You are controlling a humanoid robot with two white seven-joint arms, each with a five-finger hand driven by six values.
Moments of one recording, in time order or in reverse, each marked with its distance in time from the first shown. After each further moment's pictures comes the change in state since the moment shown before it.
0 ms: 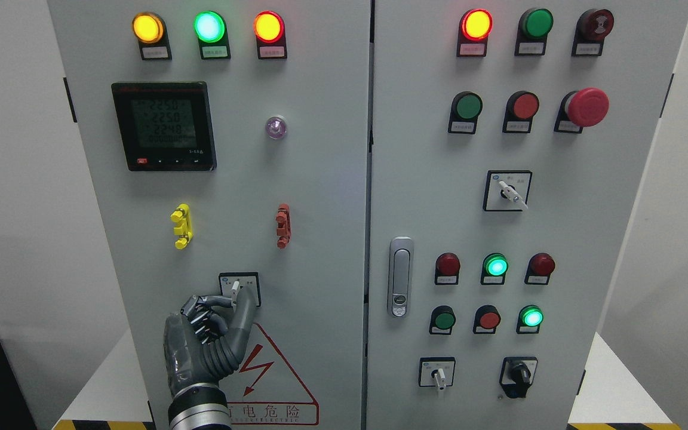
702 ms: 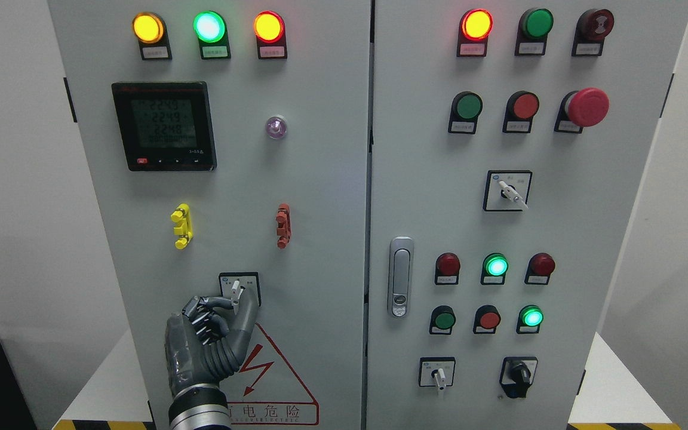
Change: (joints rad) left arm 0.003 0.001 0.001 -0.001 0.000 0.000 -0.003; right arm 0.000 0.000 0.000 0.000 0.000 0.000 0.000
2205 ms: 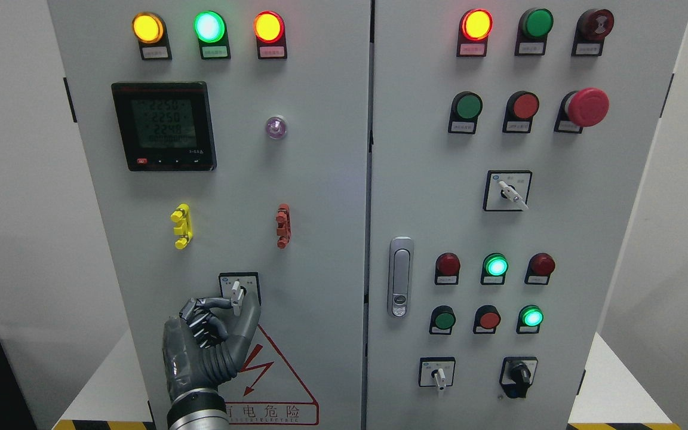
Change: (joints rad) left arm 0.017 0.003 -0.001 0.001 -0.007 -0.033 0.007; right arm 0.000 0.000 0.000 0.000 0.000 0.000 0.000
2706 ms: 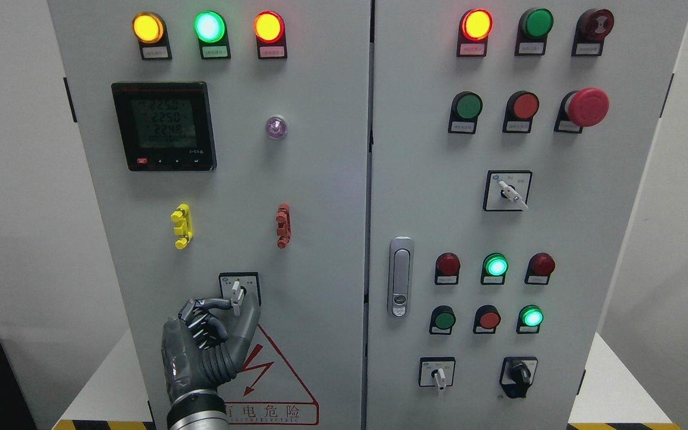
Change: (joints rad) left arm 0.003 0.001 -0.002 0.000 -0.001 -0.010 0.001; right arm 0.000 0.000 0.000 0.000 0.000 0.000 0.000
